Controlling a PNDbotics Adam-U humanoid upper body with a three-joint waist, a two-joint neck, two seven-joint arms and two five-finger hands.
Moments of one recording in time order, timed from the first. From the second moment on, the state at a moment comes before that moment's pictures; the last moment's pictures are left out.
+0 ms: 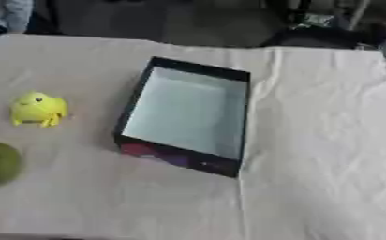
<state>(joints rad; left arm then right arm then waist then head) -0.21 0.46 0.22 -1.78 0.13 -0.09 0.26 -0.23 -0.48 -0.01 -1.83 -0.35 0.04 -0.46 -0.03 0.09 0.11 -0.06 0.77</state>
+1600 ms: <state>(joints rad) -0.06 0.79 0.16 -1.78 -0.19 0.03 -0.01 -0.21 -0.49 0.00 -1.83 -0.35 0.04 -0.45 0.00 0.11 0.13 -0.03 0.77</state>
